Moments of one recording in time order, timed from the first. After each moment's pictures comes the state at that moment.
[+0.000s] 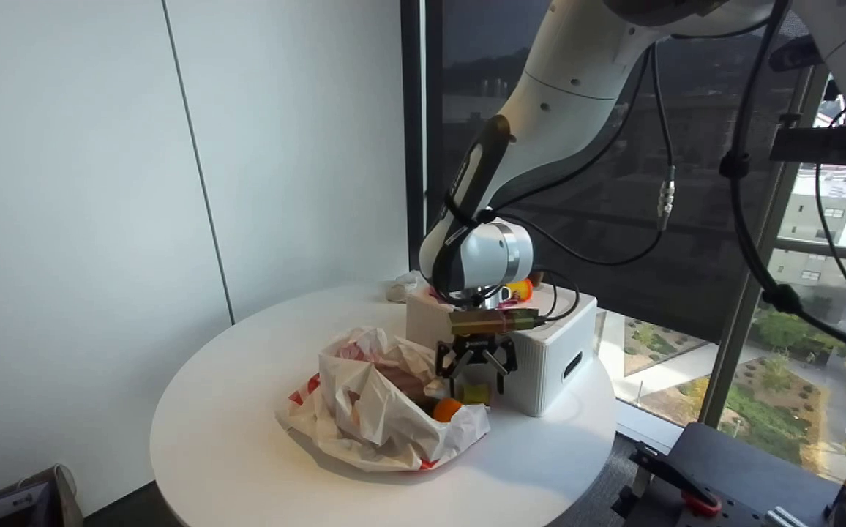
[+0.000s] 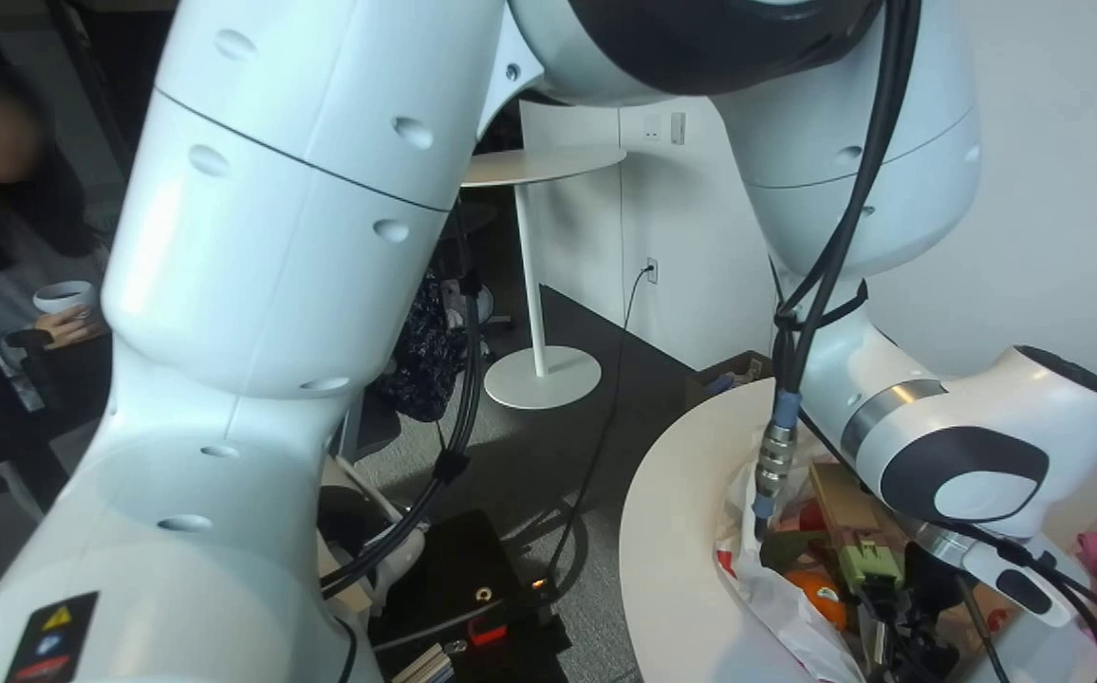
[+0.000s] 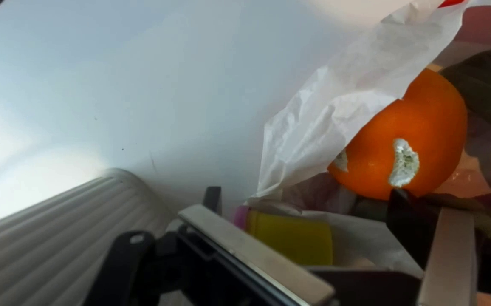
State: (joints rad) arm -0.04 0.56 -0.07 -2.15 0.22 2.49 0.30
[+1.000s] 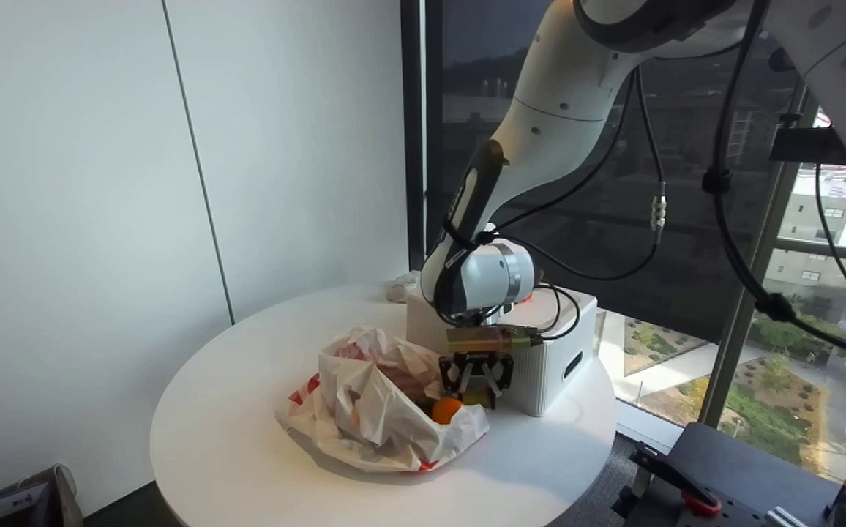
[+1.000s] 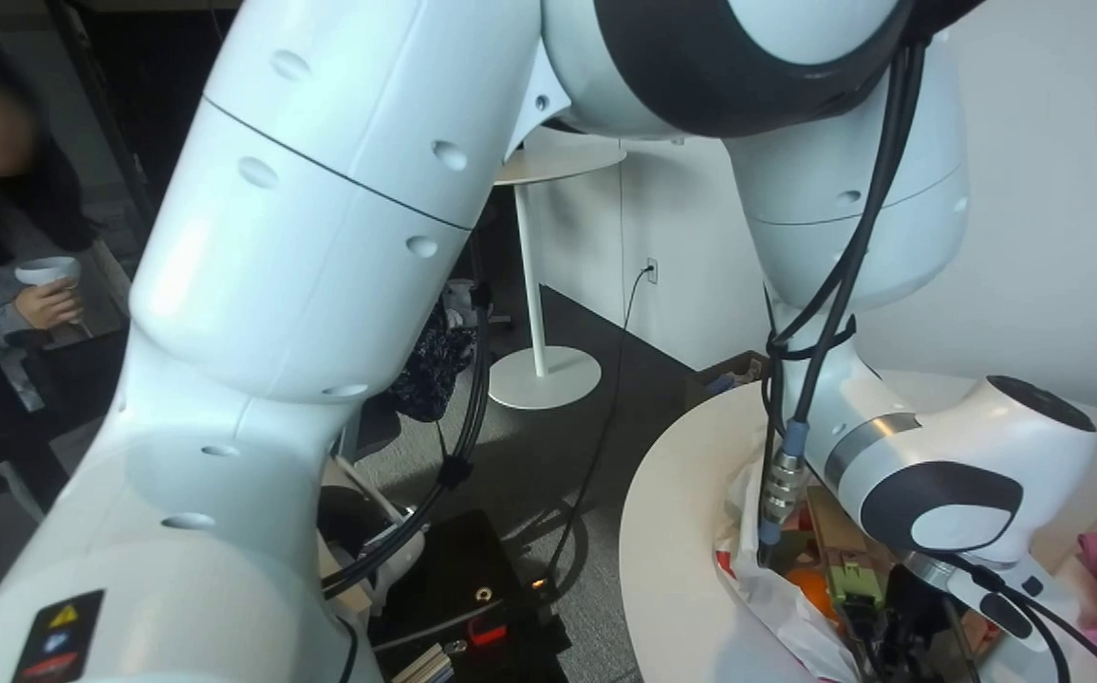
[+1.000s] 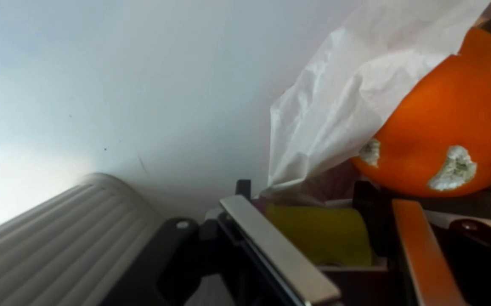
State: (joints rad) arm -0.02 0.62 -0.09 -2.16 0.23 2.61 0.37
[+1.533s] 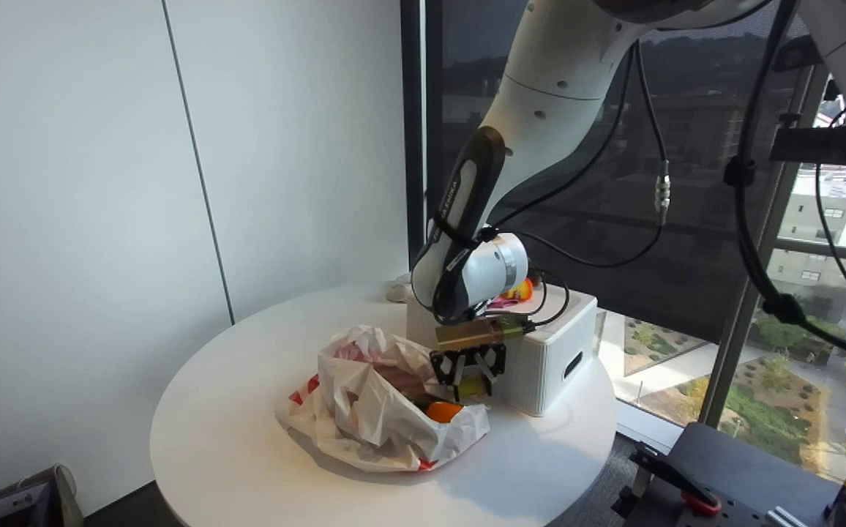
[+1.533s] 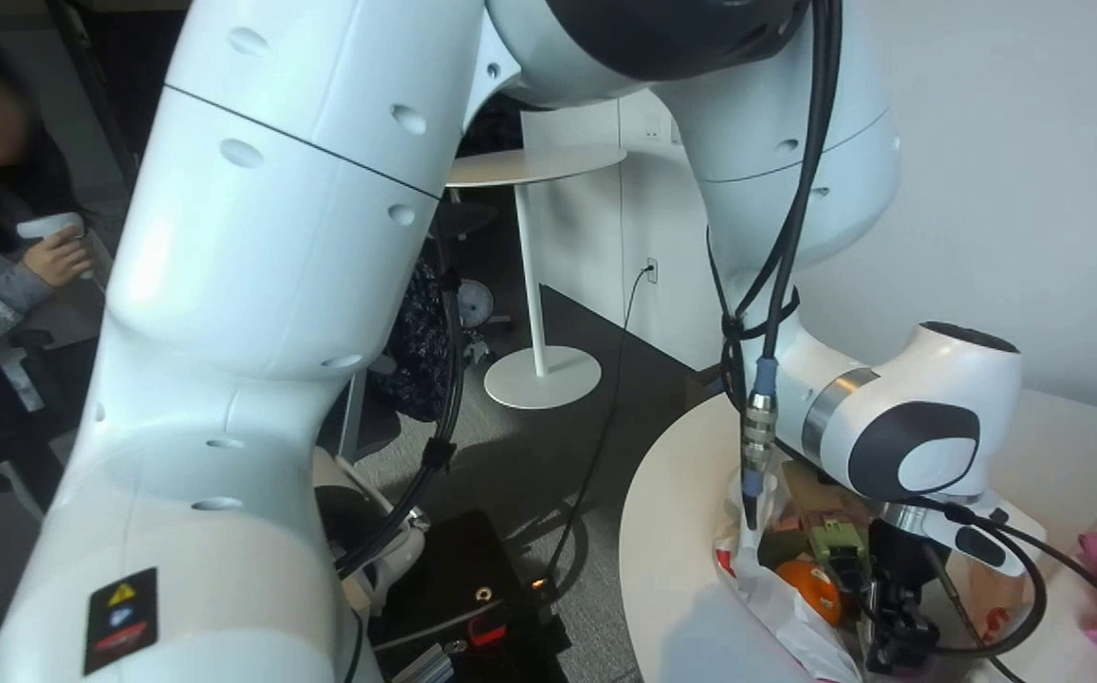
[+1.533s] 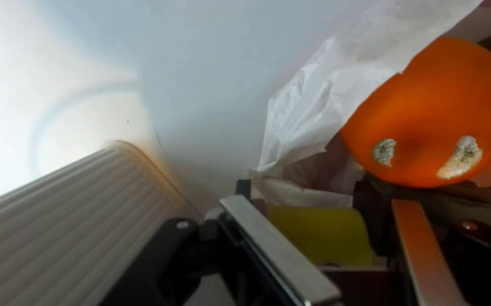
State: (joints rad) arm 0.15 0.55 -0.20 -2.20 0.05 2.61 0.50
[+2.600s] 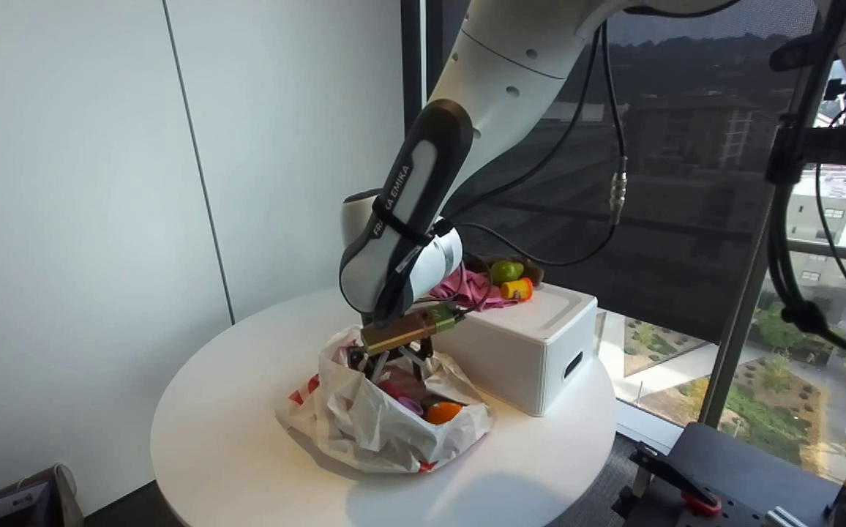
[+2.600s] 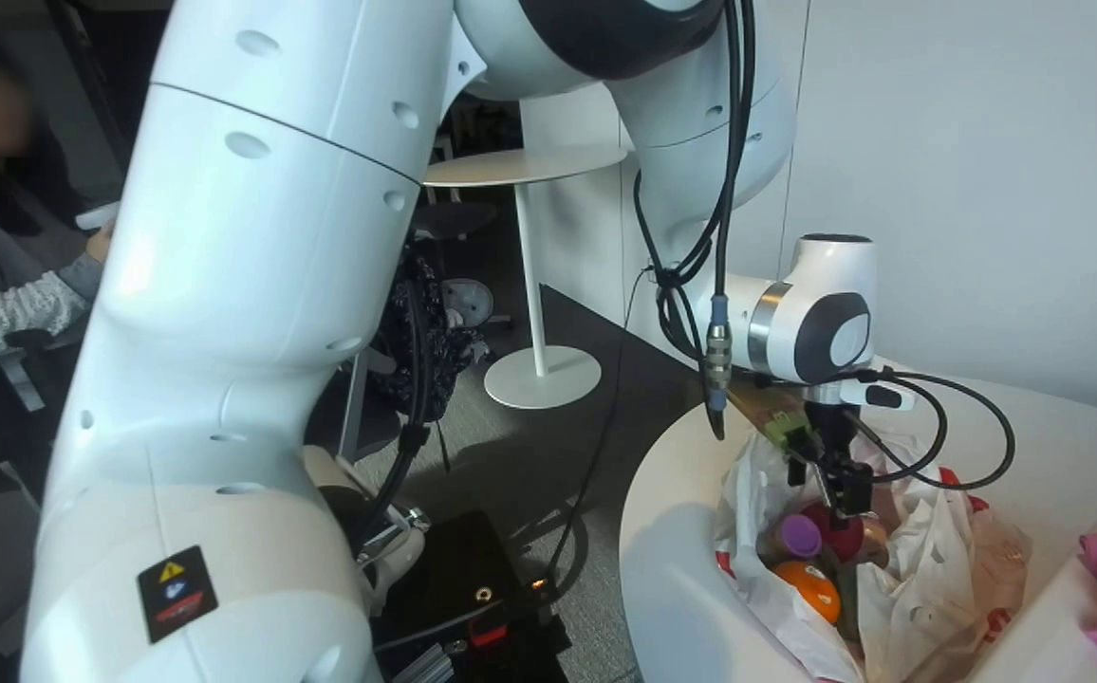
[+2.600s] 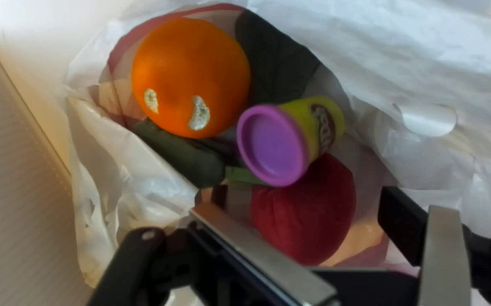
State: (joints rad) arm 0.29 0.53 -0.12 -2.08 -0.11 2.60 0.53
